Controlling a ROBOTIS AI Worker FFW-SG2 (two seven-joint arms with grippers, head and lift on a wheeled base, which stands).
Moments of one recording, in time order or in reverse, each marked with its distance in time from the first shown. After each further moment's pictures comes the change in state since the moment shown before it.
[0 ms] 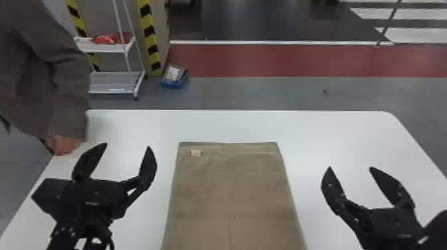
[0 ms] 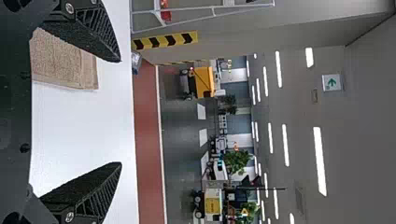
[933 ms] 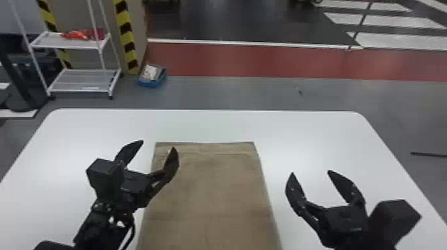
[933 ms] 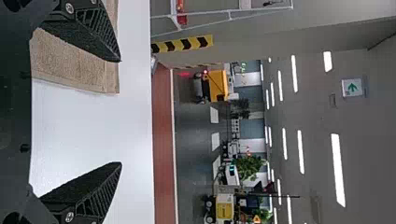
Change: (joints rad) left arm -0.270 -0.021 -0.187 0.314 -0.006 0.035 -0.080; right arm -0.038 -0.007 0.019 0.060 0.036 0.043 0.017
